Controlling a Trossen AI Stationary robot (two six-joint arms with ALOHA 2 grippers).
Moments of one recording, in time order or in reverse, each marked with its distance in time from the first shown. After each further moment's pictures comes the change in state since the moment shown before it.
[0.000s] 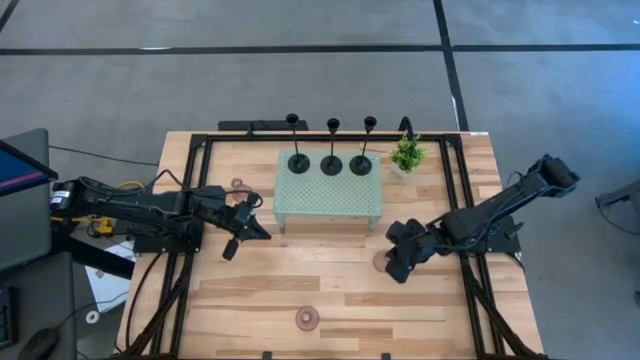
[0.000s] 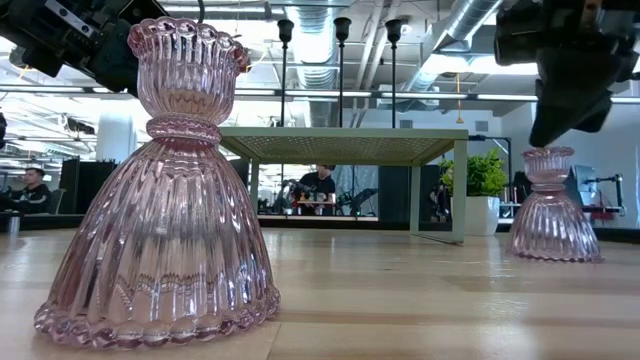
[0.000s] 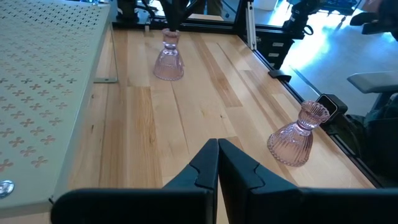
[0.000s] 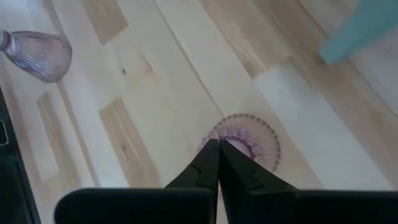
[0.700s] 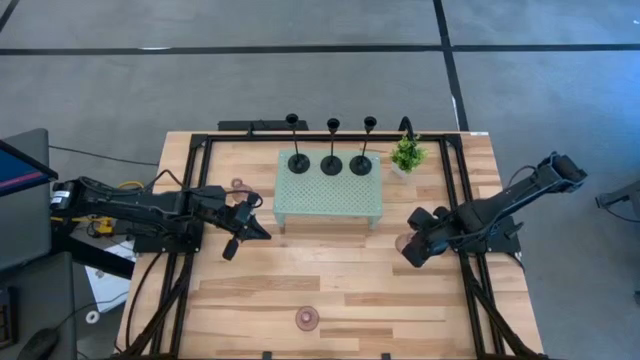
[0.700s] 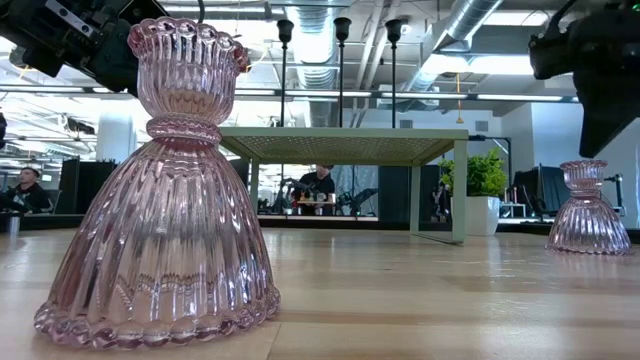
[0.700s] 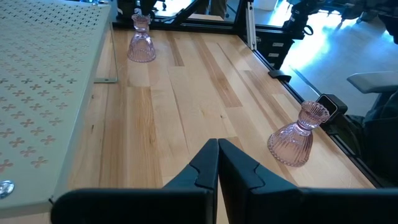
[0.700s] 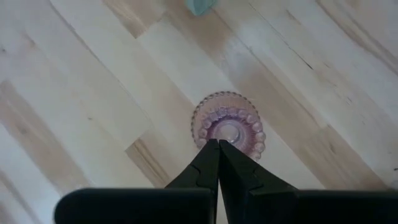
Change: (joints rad) left arm 0.000 0.000 0.000 0.001 0.000 0.000; right arm -0.001 -0.143 0.000 -0.433 0.054 0.186
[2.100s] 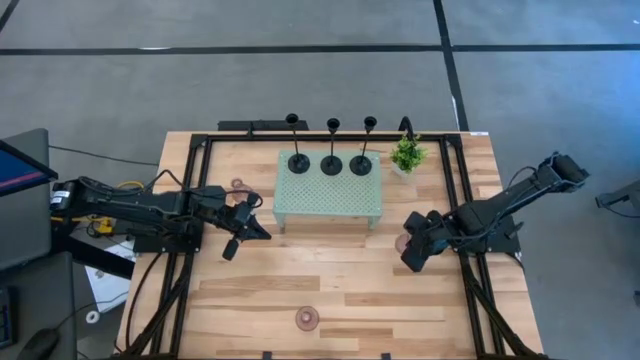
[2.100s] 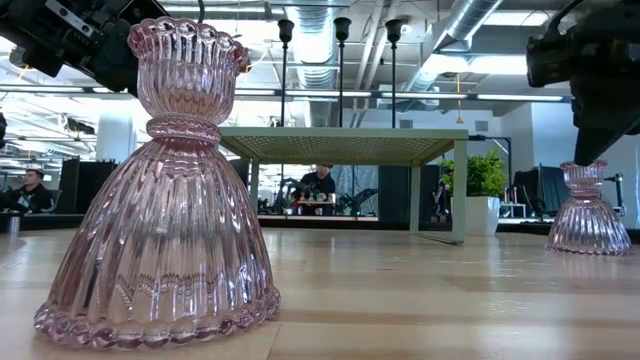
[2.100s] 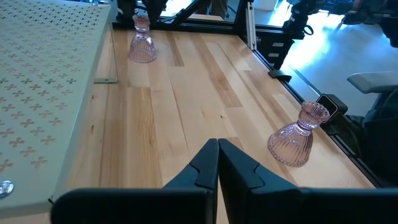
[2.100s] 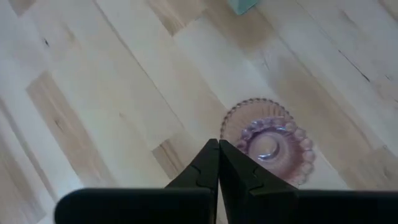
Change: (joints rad) left arm 0.000 0.000 0.000 0.000 0.000 0.000; right arm -0.008 -0.028 -0.074 0.177 -0.051 -0.087
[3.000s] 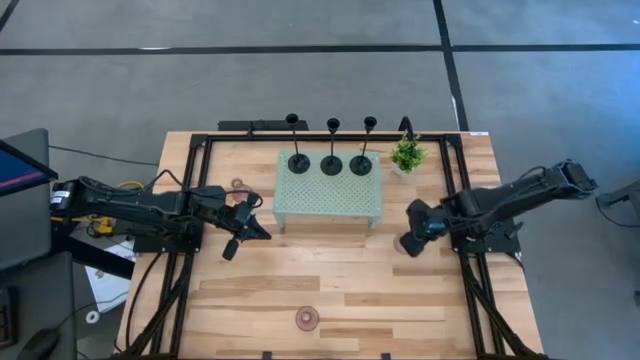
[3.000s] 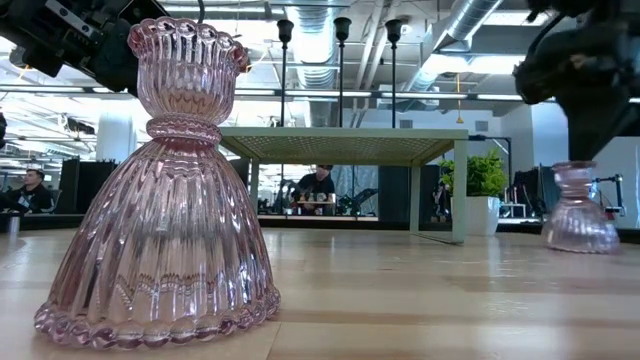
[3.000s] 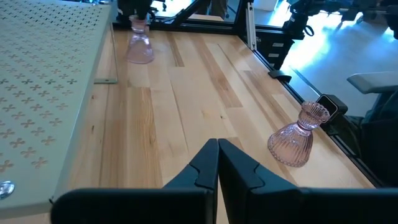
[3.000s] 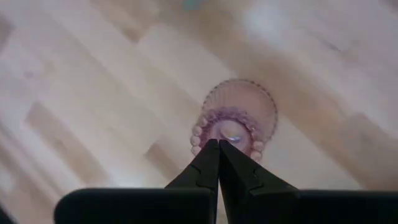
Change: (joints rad) left arm 0.000 0.000 0.000 0.000 0.000 0.000; right arm -0.211 -0.063 -0.001 -0.071 -0.164 0.020
